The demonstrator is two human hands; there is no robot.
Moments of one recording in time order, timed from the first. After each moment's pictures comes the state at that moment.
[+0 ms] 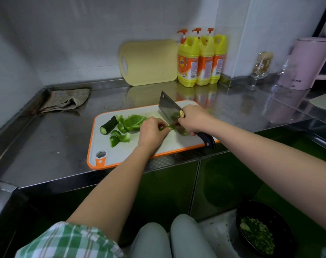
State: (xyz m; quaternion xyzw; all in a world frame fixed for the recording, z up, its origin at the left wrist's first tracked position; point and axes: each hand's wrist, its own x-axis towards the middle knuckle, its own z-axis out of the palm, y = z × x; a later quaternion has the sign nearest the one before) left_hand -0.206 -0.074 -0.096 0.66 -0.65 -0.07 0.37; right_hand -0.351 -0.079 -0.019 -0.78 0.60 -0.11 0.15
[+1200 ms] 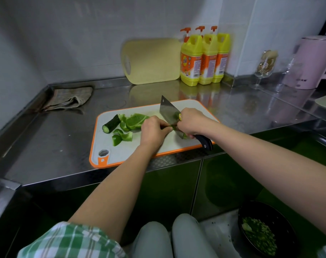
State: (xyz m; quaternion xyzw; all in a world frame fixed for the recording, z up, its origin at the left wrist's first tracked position) left_hand -0.205 -0.070 -0.094 0.65 -0.65 -0.08 0.38; right_hand -0.336 -0.075 -0.021 -0.77 0.62 -0.06 0.14
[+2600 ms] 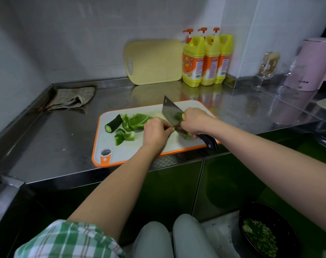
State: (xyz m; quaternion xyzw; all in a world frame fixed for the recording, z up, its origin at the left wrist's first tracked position) left_hand -0.209 -0.062 -0.090 0.66 -0.66 -0.04 0.36; right_hand -0.341 -0.066 -0.012 -0.77 0.62 -0.06 0.16
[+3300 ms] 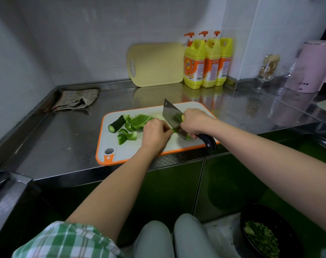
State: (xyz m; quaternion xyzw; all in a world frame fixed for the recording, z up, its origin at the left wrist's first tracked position) left_hand -0.204 -0.052 -0.087 0.67 -0.66 -0.03 0.34; right_hand -0.337 -0.060 -0.007 -0.78 0.61 -0.04 0.14
